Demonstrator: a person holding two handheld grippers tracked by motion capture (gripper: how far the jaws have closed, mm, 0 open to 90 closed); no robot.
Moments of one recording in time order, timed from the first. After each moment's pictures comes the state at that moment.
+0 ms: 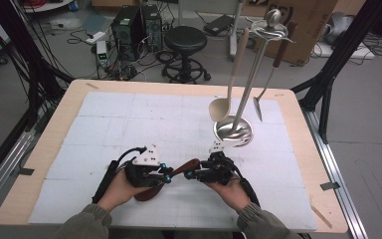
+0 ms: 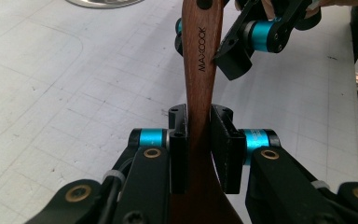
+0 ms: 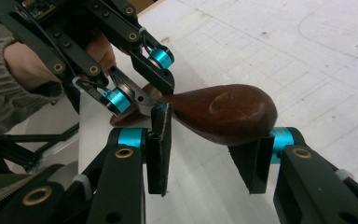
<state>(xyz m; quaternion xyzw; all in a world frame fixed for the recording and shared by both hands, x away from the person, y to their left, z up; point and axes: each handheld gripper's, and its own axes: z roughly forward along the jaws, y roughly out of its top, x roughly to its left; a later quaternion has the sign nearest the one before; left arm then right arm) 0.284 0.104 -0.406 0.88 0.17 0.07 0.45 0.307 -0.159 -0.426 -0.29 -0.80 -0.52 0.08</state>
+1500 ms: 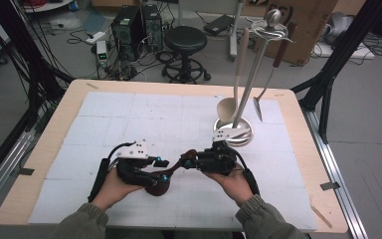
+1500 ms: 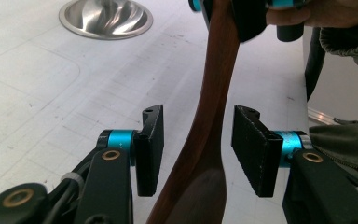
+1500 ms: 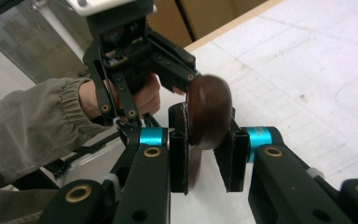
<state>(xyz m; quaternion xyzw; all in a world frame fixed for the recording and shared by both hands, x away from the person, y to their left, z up) 0.284 0.123 -0.390 0.83 0.19 0.02 0.52 0.307 -0.156 -0.371 -0.24 -0.78 -0.57 0.10</state>
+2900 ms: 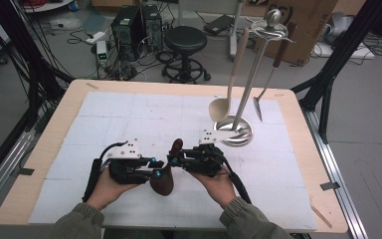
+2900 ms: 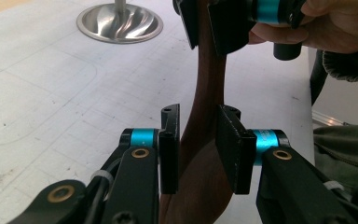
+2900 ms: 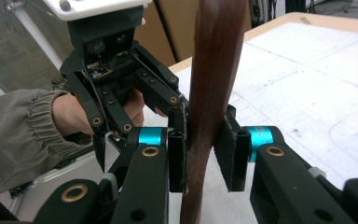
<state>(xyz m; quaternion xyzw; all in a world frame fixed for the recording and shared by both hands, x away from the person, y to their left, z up) 0.281 0.138 -0.387 0.83 0.20 0.04 0.52 0.299 -0.122 -0.374 -0.23 -0.77 -0.59 0.04</state>
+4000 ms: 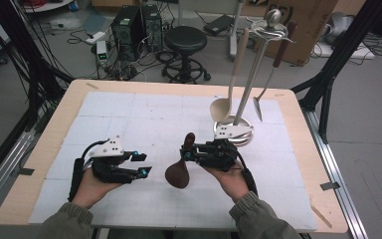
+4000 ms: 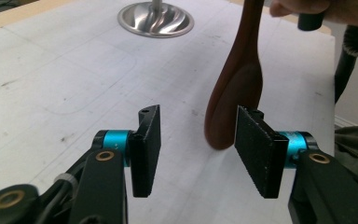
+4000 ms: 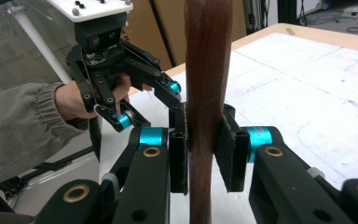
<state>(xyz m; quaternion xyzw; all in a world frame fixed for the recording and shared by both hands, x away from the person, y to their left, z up) 0.277 0.178 -0.379 0.82 0.24 0.08 0.51 0.308 -0.156 -0.363 -0.23 -0.77 -0.60 0.02</state>
